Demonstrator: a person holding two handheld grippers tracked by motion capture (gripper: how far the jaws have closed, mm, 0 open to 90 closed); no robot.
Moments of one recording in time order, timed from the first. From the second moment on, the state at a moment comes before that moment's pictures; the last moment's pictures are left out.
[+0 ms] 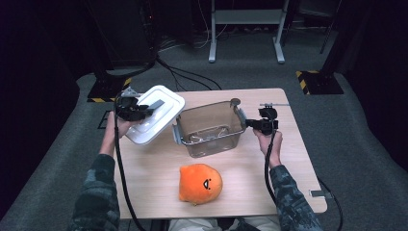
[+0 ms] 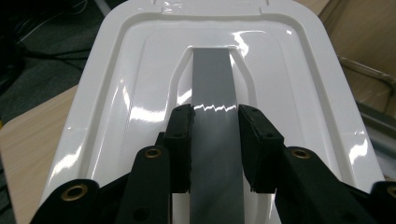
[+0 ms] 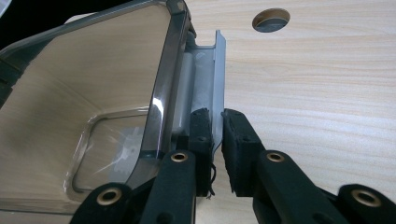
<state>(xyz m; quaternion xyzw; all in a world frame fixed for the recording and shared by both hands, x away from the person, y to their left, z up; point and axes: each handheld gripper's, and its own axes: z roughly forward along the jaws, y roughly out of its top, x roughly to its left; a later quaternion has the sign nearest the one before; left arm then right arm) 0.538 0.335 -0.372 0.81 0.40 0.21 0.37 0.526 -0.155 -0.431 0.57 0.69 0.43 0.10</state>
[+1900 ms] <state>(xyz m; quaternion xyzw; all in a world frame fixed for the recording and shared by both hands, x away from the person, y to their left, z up) 0.524 0.335 -0.500 0.73 0.57 0.22 0.31 0.523 -0.155 -0.429 0.57 0.69 0.43 0.11</state>
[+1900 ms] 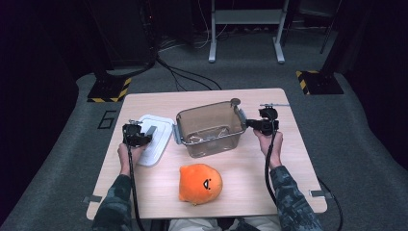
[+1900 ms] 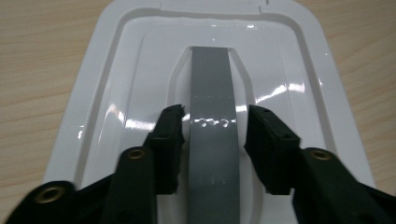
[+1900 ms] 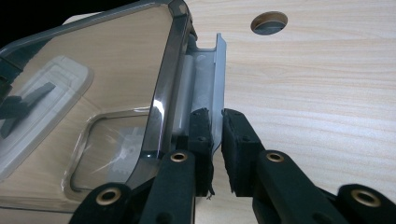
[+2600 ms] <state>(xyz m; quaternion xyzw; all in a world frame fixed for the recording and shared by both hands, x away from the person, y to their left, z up) 0.468 0.281 -0.454 0.78 0.46 0.18 0.39 0.523 -0.154 -0.429 0.57 0.69 0.42 0.12</state>
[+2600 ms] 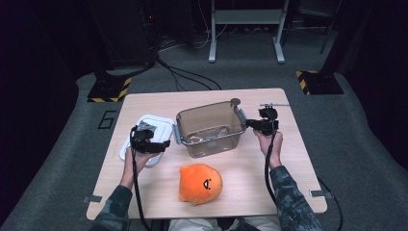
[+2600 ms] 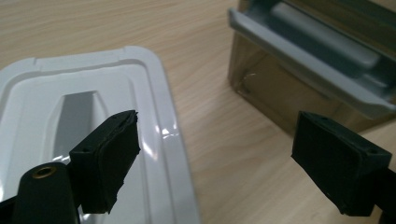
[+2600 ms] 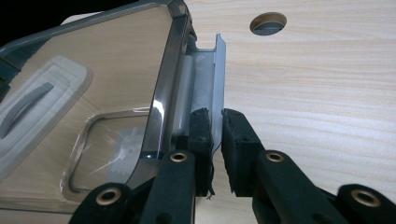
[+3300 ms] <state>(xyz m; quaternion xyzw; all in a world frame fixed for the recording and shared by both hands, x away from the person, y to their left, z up) 0.477 0.262 -0.449 0.79 0.43 0.16 0.40 0.517 -0.155 -0.430 0.56 0.70 0.43 0.12</state>
